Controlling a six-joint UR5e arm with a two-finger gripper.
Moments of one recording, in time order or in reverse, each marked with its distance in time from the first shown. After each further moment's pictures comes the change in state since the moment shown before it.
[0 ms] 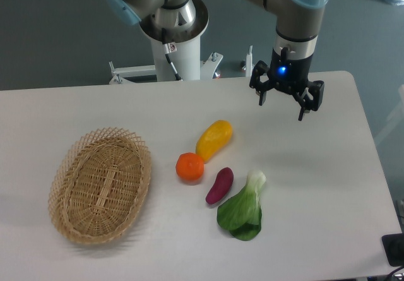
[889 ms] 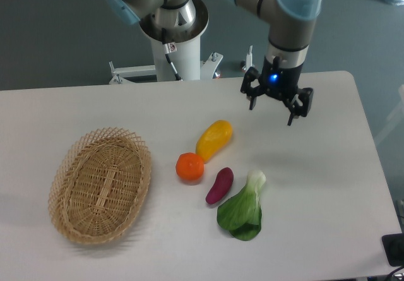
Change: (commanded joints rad) arm -0.075 -0.049 -0.061 0.030 -0.008 -0.110
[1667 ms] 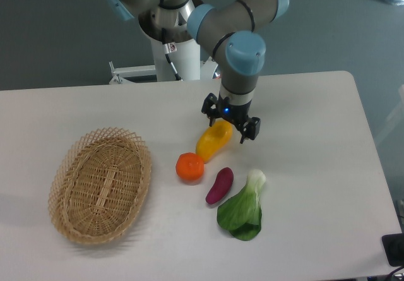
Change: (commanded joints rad) arm -0.092 -0.052 -0.264 0.190 0.083 -0.002
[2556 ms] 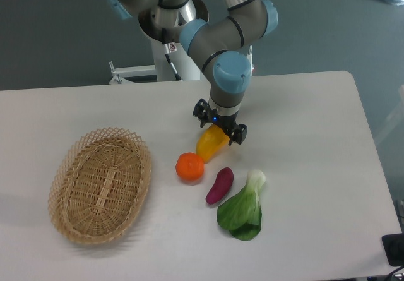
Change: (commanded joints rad) arm -0.022 -0.052 -0.035 0.071 0.020 -0.017
